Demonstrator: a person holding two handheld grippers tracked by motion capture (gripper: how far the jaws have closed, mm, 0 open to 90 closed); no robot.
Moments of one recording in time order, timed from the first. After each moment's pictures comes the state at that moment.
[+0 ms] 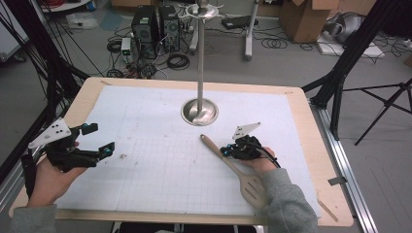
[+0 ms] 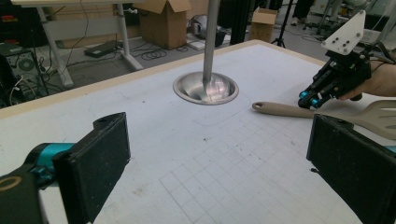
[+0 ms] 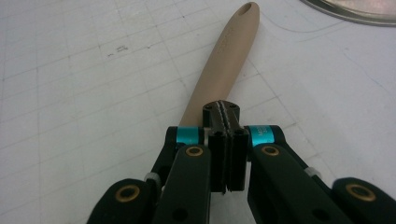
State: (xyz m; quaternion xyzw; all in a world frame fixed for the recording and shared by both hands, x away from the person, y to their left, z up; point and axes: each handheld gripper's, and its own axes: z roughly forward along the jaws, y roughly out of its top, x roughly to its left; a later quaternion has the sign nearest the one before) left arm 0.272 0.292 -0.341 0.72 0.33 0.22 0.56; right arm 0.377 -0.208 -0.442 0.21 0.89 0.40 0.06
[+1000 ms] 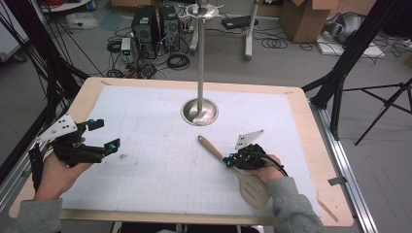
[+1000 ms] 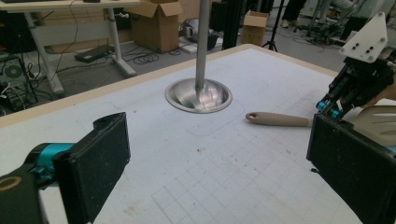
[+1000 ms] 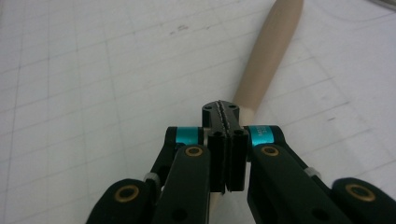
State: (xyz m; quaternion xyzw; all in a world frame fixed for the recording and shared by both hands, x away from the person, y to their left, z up) left arm 0.286 0.279 -0.337 0.73 0.32 0.21 0.57; right arm 0.340 -0.214 -0.430 0.18 0.91 0.38 0.03
